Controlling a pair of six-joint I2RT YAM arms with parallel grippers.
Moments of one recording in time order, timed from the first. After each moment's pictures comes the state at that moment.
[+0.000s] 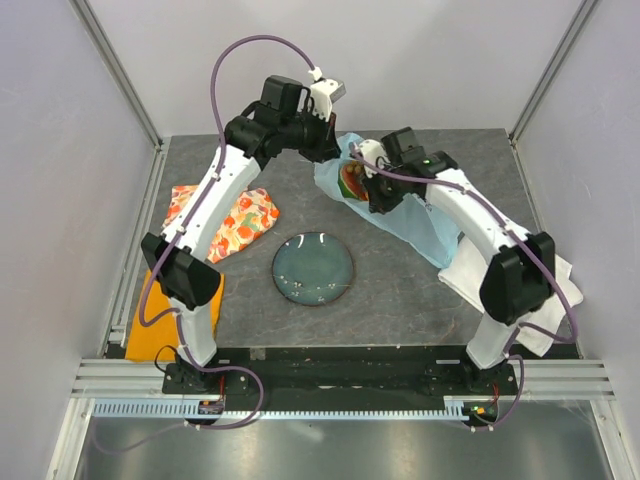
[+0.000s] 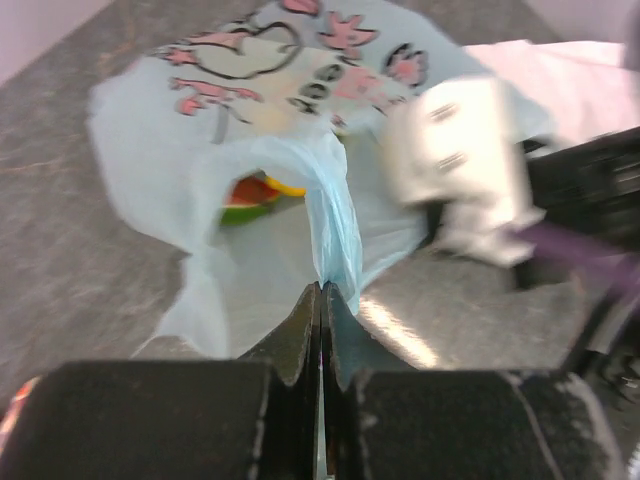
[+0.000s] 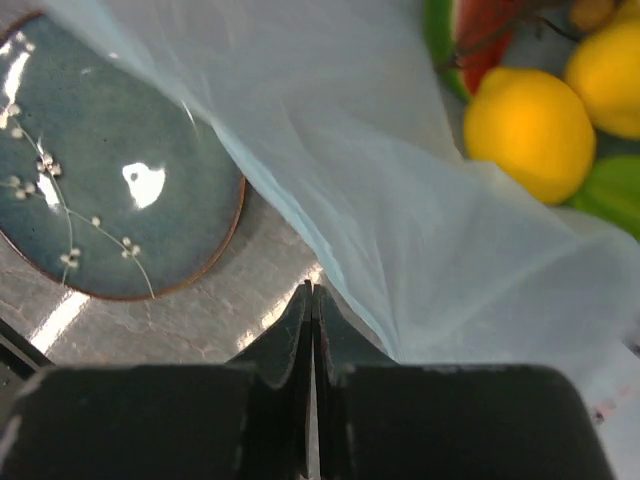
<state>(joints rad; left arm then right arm) -0.51 1.92 2.17 -0.81 0.38 0.03 0.41 1.72 1.59 -0.82 -0.26 -0.22</state>
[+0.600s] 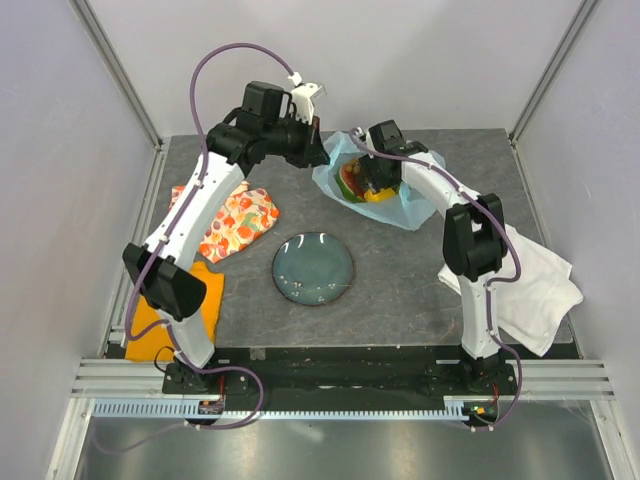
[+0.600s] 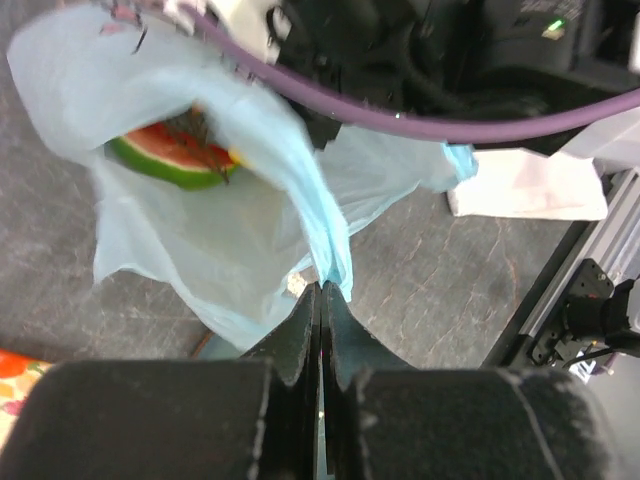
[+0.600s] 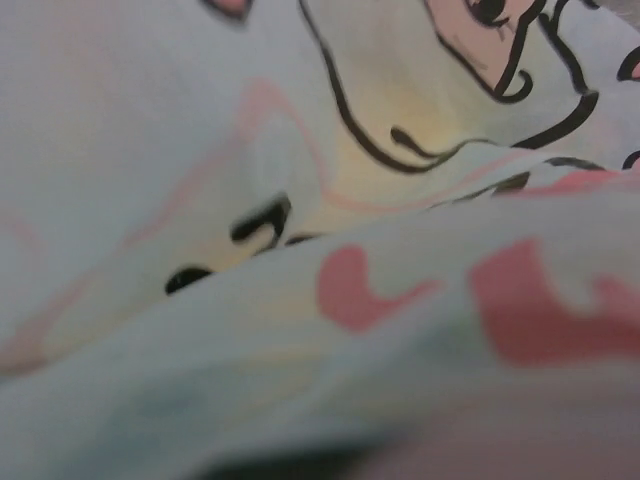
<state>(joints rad) -0.47 1.79 2.02 -0.79 0.46 -0.08 0.38 2.17 1.88 -0.67 0.17 -0.11</state>
